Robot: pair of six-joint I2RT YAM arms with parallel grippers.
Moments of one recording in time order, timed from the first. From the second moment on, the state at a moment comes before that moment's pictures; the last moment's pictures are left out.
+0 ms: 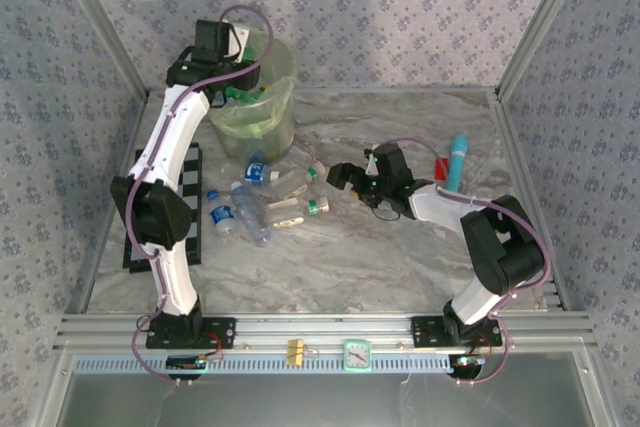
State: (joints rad) left arm -0.25 1.96 2.14 -0.81 -0.06 0.06; right arm 0.48 1.61 0.84 0.10 -0.41 0.84
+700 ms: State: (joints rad) left arm -0.30 1.57 1.73 -0.65 0.00 -0.10; right arm 0.60 1.65 0.99 -0.08 -0.36 0.61
